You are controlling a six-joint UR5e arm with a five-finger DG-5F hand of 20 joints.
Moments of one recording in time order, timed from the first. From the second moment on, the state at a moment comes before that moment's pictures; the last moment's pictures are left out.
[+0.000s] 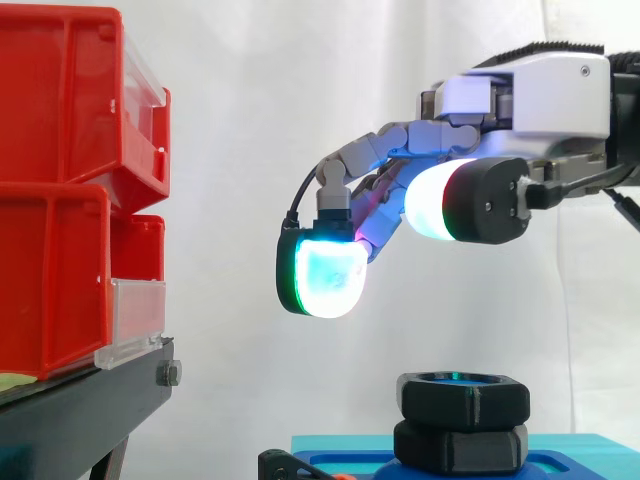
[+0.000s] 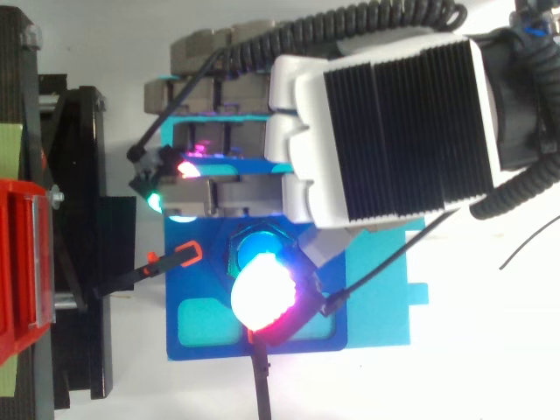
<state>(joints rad) 0.02 -2.24 -1.04 -3.04 -1.82 -1.70</state>
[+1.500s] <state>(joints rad) 0.11 -2.24 -1.09 -3.06 -1.82 -1.70</state>
